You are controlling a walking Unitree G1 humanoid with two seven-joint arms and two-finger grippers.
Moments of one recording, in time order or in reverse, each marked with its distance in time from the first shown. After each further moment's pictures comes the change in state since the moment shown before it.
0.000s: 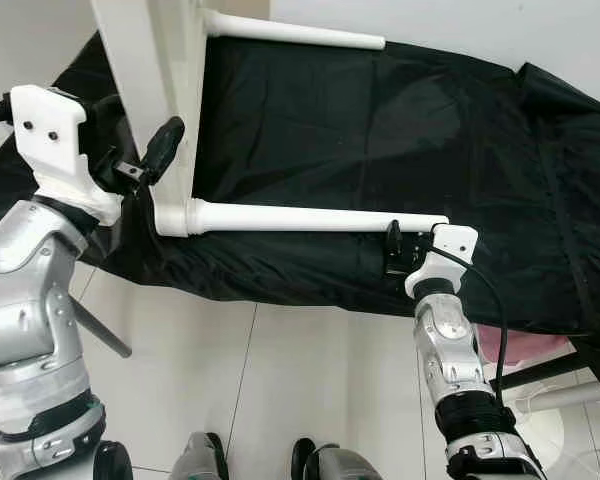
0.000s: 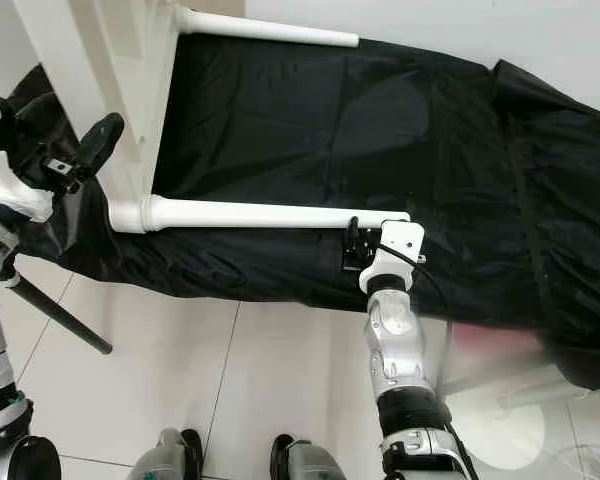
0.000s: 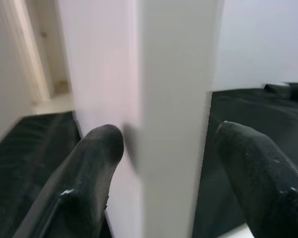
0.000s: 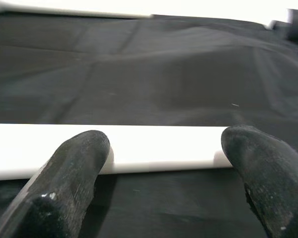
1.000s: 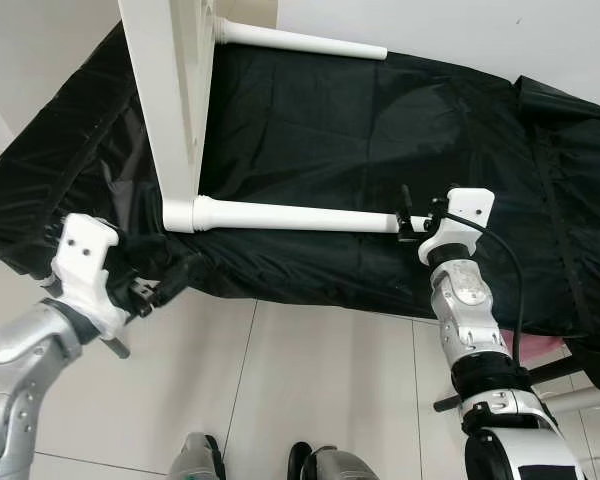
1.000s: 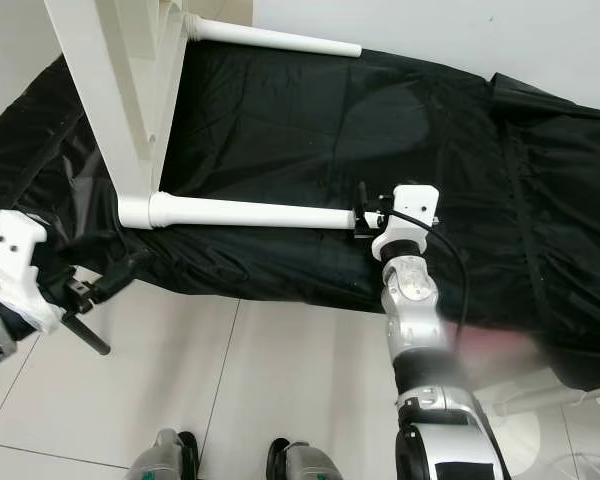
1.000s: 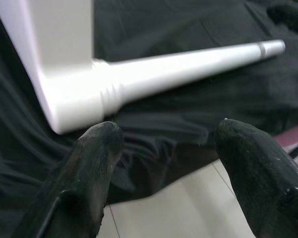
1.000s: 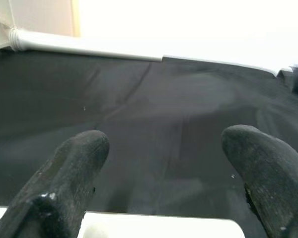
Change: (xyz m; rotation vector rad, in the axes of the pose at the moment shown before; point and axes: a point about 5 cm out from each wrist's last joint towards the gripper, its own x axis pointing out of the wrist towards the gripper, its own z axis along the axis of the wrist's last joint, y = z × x) left arm -0.056 -0.044 -0.075 -0.186 0.399 -0.249; right arm 0.040 -0.020 0.026 -0.028 -0.053 0.082
